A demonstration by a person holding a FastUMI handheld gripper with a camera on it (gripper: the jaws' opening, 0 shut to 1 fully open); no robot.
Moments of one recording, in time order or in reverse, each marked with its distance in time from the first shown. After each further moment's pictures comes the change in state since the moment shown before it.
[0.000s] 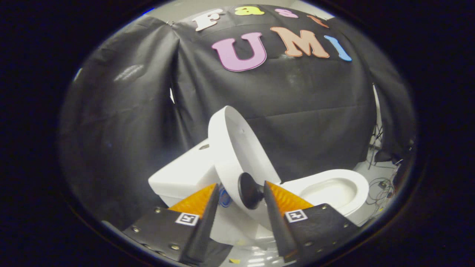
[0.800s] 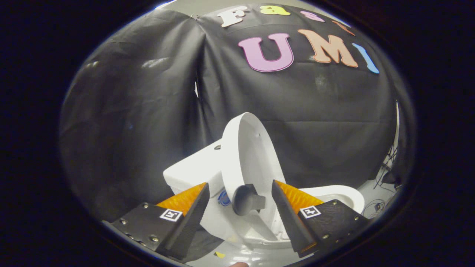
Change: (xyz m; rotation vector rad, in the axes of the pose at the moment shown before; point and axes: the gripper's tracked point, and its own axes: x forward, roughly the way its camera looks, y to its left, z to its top) arm -0.017 -0.009 0.028 -0.166 0.035 0.164
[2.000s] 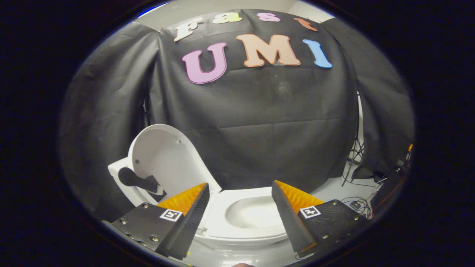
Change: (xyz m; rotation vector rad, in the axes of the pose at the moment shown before) arm -0.077 -0.243 -0.010 0.090 -0.073 -0.275
